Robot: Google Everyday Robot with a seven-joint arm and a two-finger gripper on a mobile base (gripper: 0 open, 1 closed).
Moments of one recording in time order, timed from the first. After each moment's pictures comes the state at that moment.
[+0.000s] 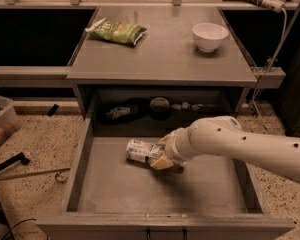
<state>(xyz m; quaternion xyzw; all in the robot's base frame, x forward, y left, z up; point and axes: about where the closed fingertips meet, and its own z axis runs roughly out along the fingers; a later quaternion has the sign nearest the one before) 0.551 -0.043 0.619 -0.57 0.76 0.08 0.30</state>
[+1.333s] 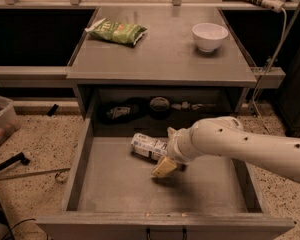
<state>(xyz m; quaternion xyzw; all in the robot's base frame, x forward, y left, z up) 0.551 -0.043 0.619 -0.57 0.76 0.08 0.30</state>
